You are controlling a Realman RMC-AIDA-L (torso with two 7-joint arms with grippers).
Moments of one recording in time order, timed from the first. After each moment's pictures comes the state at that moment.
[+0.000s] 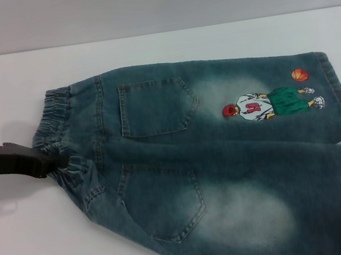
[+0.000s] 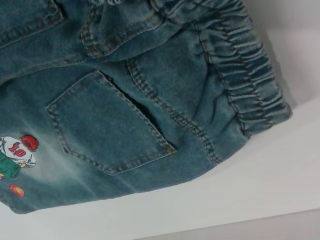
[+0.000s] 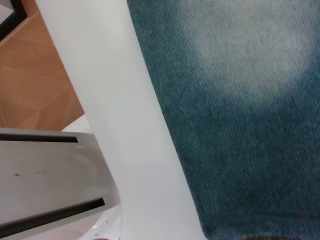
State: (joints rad) left arm -0.52 -2.06 0.82 1.01 2.41 1.47 -2.04; right arm 0.57 2.08 -1.21 -1.17 -2.70 -1.98 2.08
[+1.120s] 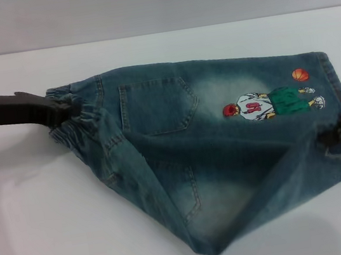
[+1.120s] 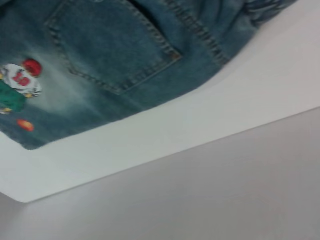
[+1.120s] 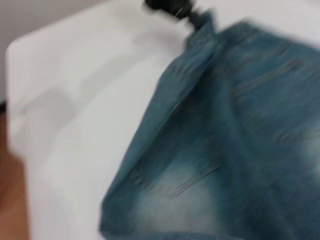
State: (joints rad) left arm -0.59 -2.05 0.85 1.03 2.31 1.39 -2.06; right arm 0.50 2.07 -0.75 -1.26 -2.32 -1.90 1.80
